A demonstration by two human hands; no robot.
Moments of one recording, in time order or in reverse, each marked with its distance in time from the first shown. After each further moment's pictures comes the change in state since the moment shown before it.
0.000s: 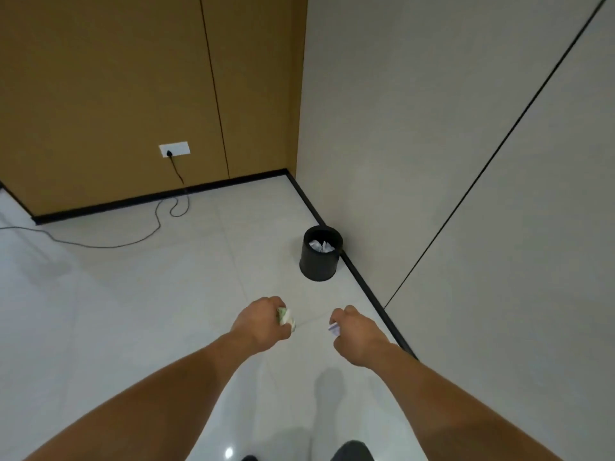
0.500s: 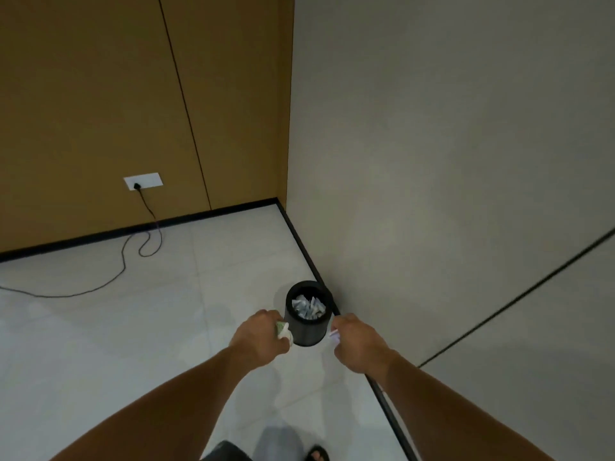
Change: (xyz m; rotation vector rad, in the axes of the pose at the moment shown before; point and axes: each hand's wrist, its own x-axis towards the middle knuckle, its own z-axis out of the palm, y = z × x) left_hand 0.323 0.100 -0.066 -0.019 -0.018 -0.052; right_hand 0.302 0.119 -0.161 0.054 0.003 -0.040
